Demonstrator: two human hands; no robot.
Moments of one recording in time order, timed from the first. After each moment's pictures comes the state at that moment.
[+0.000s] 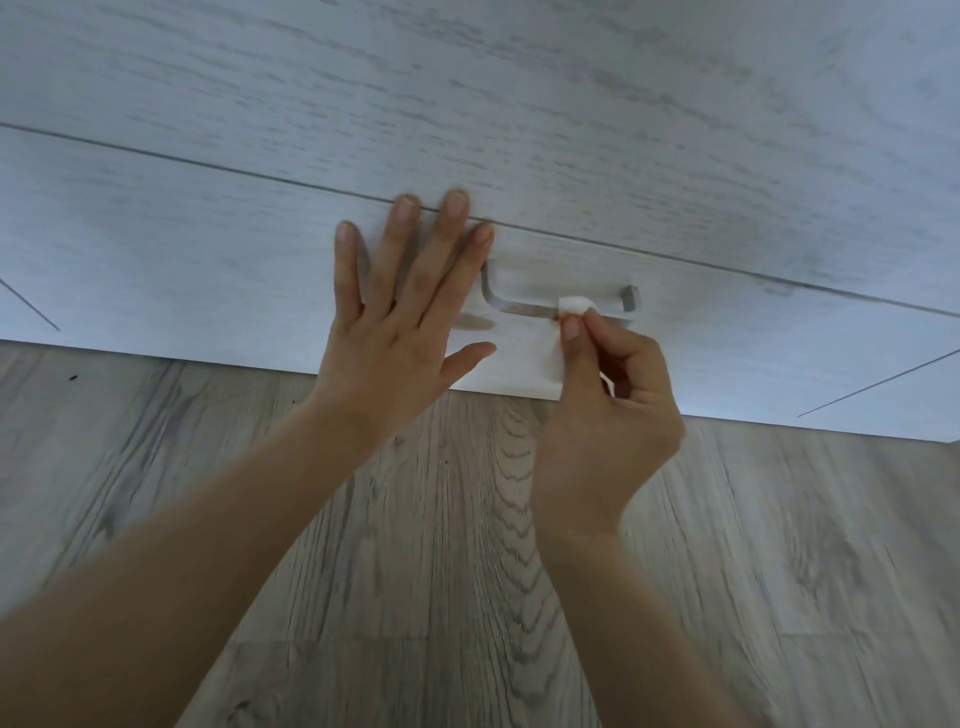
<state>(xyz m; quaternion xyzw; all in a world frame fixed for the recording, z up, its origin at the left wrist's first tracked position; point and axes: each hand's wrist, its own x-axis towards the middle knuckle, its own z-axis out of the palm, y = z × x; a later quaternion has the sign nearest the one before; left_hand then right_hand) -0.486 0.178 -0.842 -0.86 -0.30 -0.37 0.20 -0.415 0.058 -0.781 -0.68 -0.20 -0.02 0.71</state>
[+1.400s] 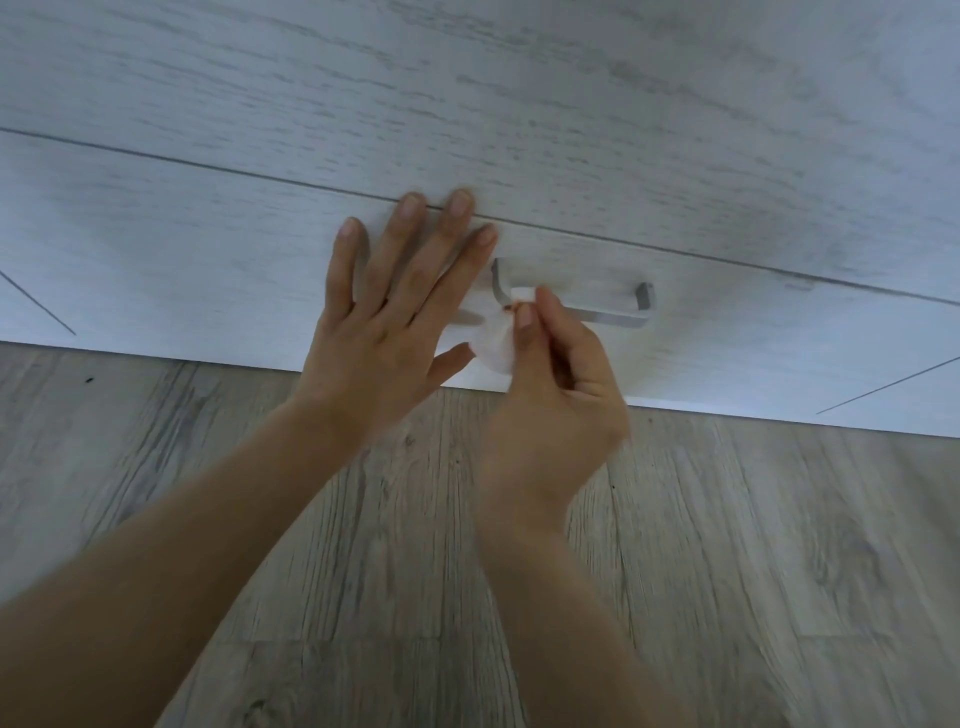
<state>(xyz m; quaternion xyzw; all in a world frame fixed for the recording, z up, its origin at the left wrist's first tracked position) -0.499 0.188 -0.844 -0.86 -0.26 -0.38 0.22 -0.447 0.079 -0.778 -0.62 -0.14 0.08 0.77</state>
